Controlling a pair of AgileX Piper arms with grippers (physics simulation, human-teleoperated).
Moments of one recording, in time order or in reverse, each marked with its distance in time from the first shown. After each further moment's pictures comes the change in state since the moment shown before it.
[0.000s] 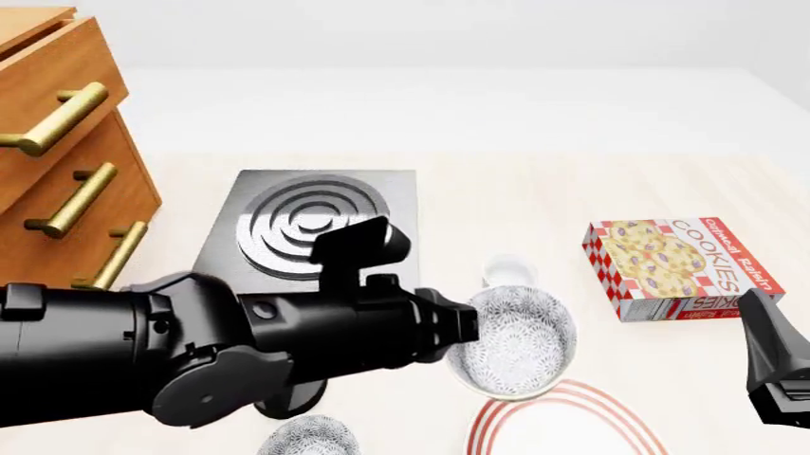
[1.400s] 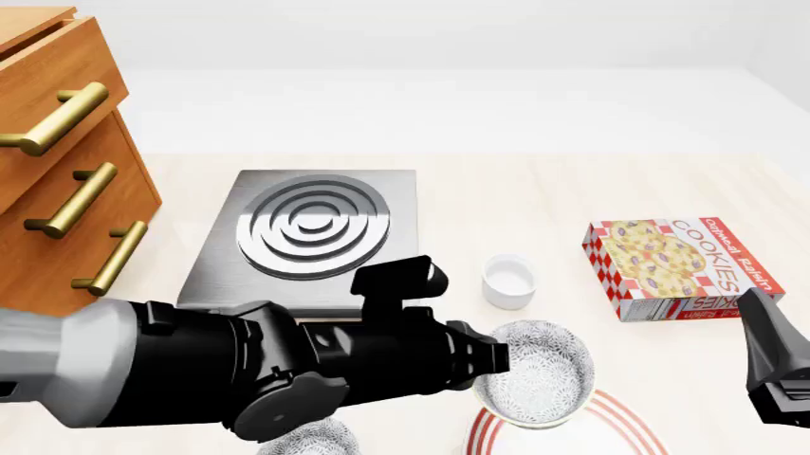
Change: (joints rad) left arm -0.035 0.175 -0.025 -0.094 -0.025; right arm 0.001 0.004 0.000 -0.003 0.000
